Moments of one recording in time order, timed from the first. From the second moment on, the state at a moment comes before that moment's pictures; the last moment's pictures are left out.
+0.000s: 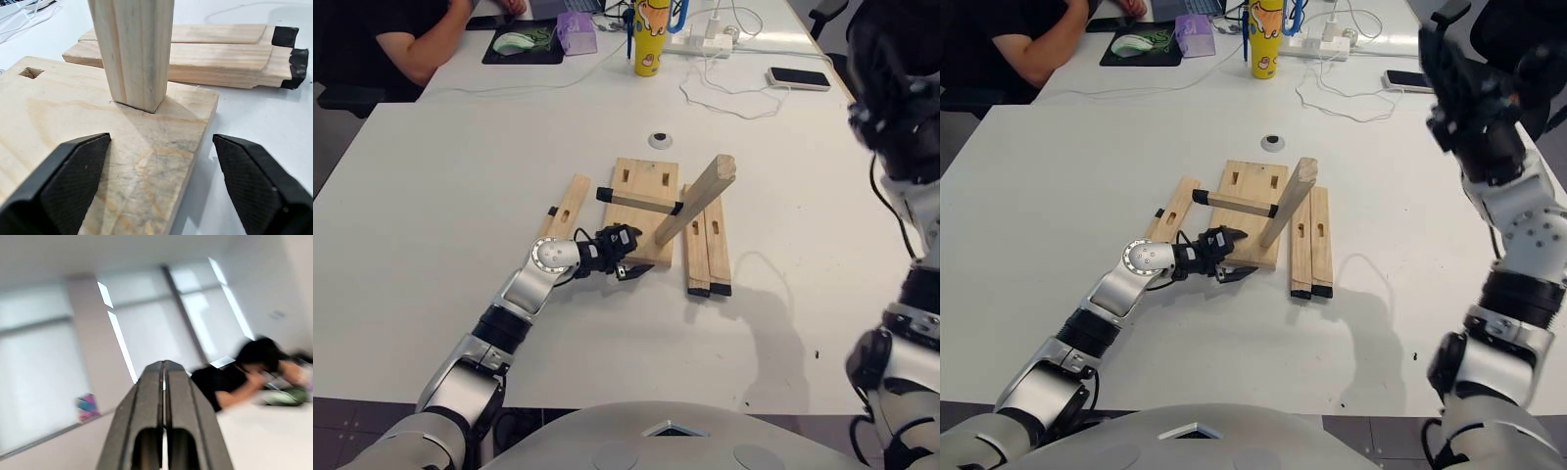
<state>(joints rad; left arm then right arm) -0.32 0.32 -0.43 0.20 0.02 0.15 -0.81 -0.33 -0.72 -0.34 0.16 1.08 0.67 1.02</state>
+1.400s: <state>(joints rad) -0.32 0.32 -0.43 0.20 0.01 0.16 -0.79 -0.39 -0.65 0.62 -0.19 -0.24 0.40 1.00</state>
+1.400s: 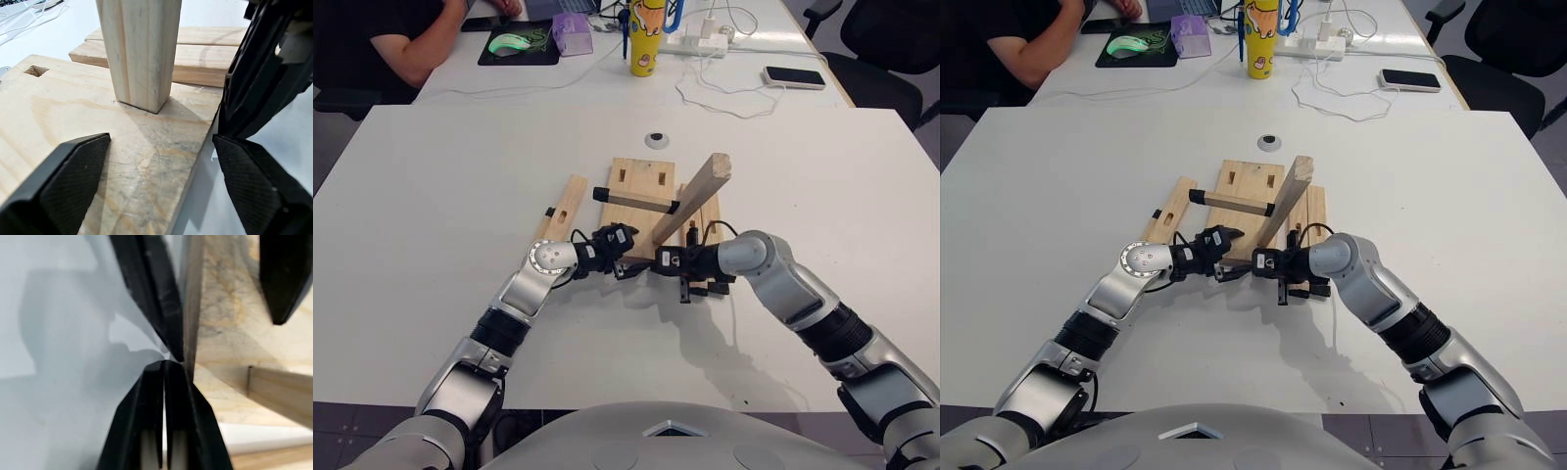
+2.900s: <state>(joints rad) -0.01 0.63 -0.37 -0.39 0.02 0.46 -0.85 0.02 -0.61 -0.03 -0.64 0.40 0.90 1.02</state>
